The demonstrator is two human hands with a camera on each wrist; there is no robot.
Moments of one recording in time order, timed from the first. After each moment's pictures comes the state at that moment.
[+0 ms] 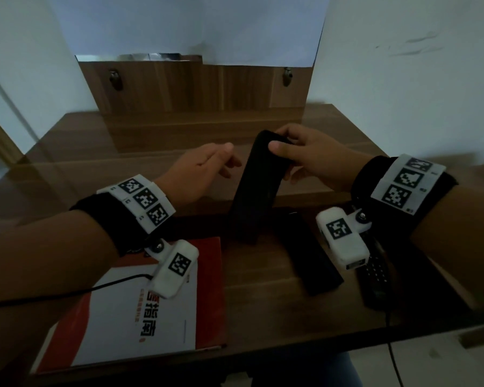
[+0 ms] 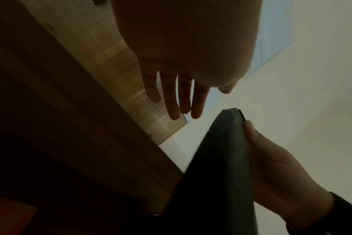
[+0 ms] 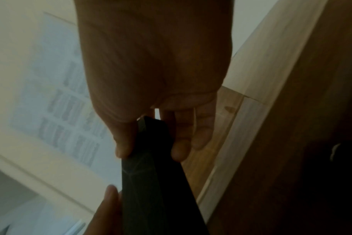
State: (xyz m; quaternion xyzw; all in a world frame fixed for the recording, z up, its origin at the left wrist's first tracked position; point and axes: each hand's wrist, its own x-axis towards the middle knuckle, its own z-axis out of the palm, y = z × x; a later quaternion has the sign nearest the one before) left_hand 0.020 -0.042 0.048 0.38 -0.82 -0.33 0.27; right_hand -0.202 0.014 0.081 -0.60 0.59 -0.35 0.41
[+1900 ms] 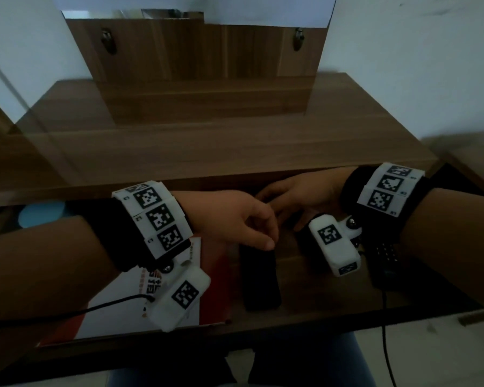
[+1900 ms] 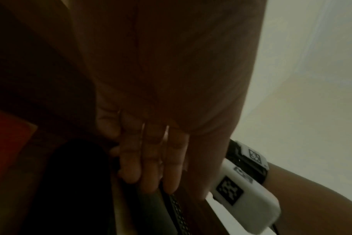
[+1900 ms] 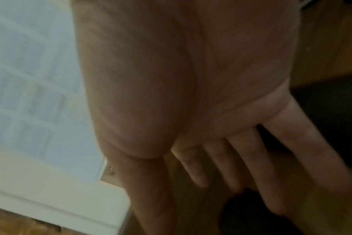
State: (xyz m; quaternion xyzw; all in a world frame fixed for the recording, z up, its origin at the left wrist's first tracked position) left_hand 0.005 0.015 0.030 0.26 -0.87 -0.38 -0.15; right_hand -0.182 0.024 0.018 -0.55 0.61 0.02 0.57
